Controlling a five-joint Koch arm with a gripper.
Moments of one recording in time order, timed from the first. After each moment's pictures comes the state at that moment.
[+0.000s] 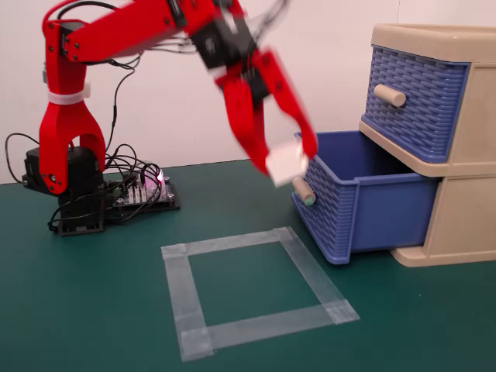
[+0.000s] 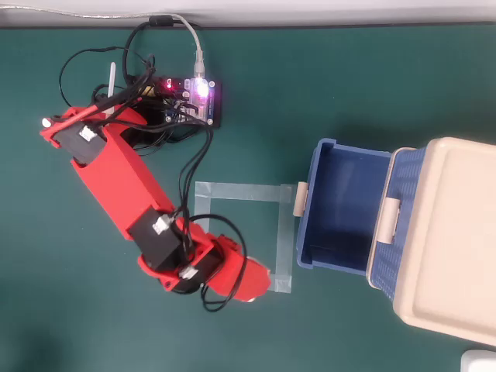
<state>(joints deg) -56.5 80.8 48.3 83.8 165.8</state>
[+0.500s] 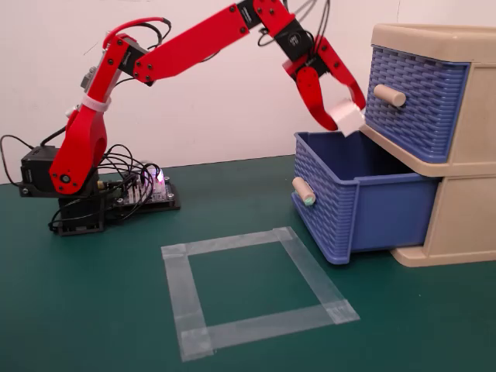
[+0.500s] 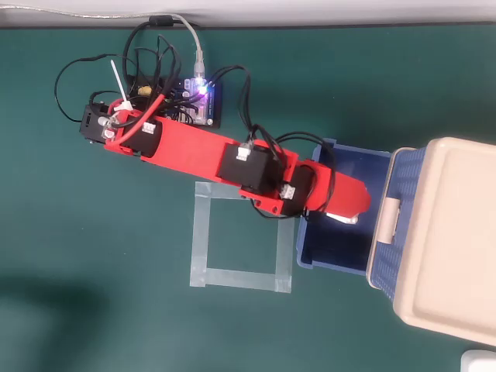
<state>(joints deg) -77.8 63.8 26.6 81.1 179.7</state>
